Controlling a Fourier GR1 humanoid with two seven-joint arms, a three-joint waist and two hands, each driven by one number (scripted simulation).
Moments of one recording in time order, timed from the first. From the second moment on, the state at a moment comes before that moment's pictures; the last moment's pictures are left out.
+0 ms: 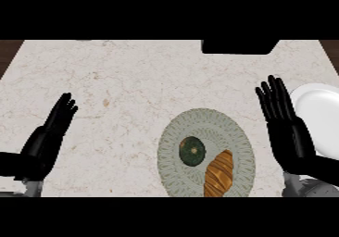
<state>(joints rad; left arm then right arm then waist) -0.01 0.48 -0.24 -1.62 0.34 0.21 -0.07 -0.11 -0.34 0.29 -1.69 -0.42 -0.25 -0.24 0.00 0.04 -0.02</state>
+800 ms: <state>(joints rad) 0.01 0.32 -0.30 -1.44 0.36 0.24 0.13 -0.17 -0.40 0.17 -1.55 -0.12 -0.46 -0.31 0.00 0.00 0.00</state>
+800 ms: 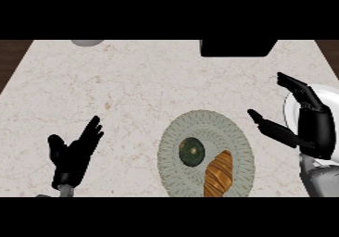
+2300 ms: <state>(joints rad) 0.02 0.27 -0.25 -1.45 0.28 0.19 0.18 -0.27 -0.40 0.63 -1.82 0.56 -0.07 0.69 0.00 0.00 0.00</state>
